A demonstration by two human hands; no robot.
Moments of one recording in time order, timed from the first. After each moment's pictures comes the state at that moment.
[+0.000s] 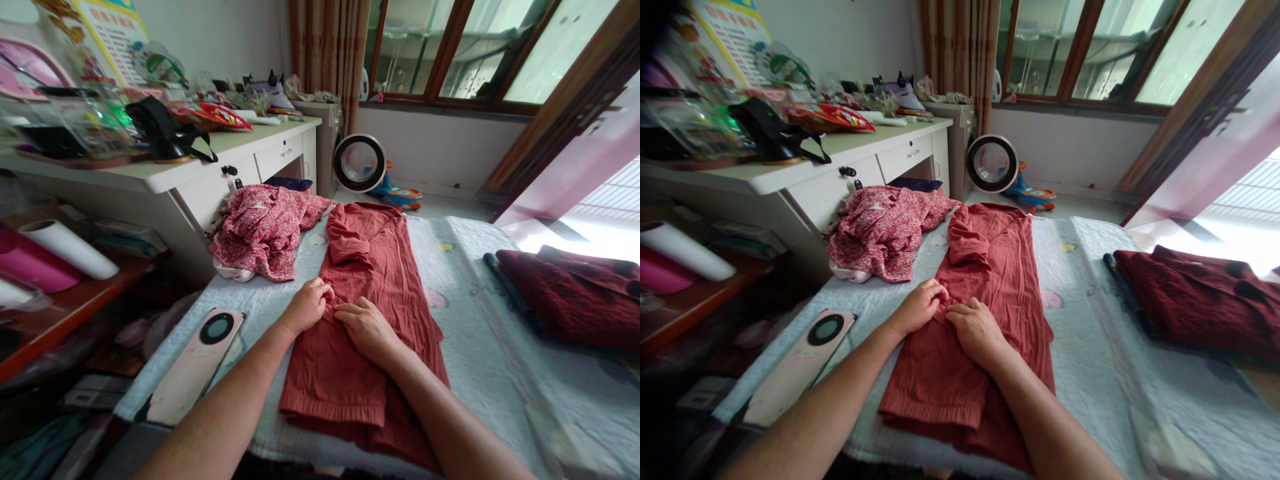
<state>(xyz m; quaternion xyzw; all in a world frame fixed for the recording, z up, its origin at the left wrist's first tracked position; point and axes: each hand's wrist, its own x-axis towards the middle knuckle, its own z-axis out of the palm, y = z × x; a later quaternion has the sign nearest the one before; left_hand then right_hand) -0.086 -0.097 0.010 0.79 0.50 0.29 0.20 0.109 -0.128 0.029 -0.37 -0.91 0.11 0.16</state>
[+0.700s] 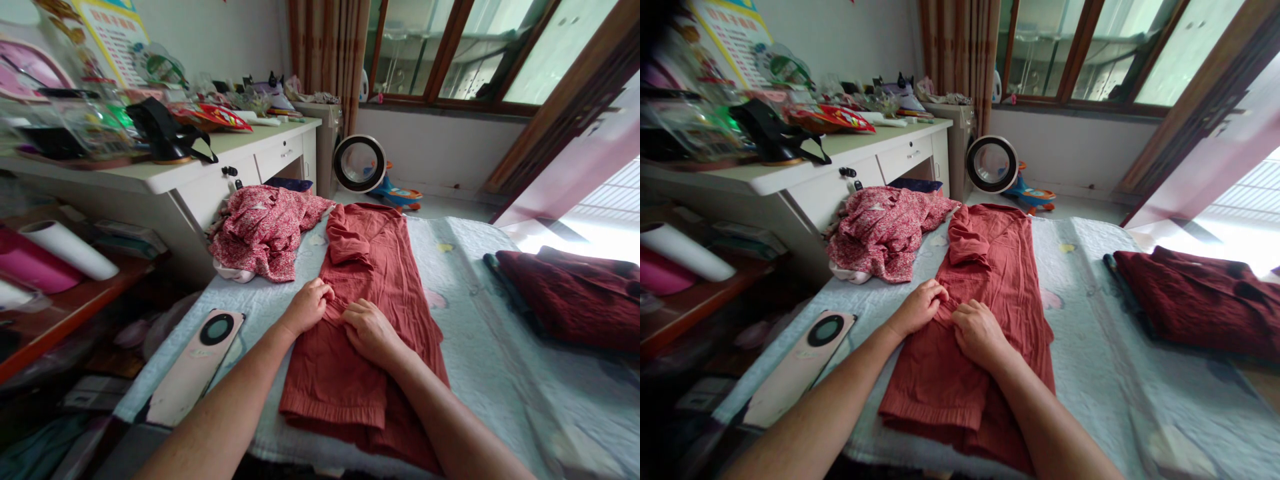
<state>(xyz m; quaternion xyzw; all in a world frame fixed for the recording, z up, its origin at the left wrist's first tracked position) -0.085 -0.097 0.010 0.79 0.50 0.29 0.19 0.110 -0.133 0.037 -0.39 -0.90 0.13 0.16</state>
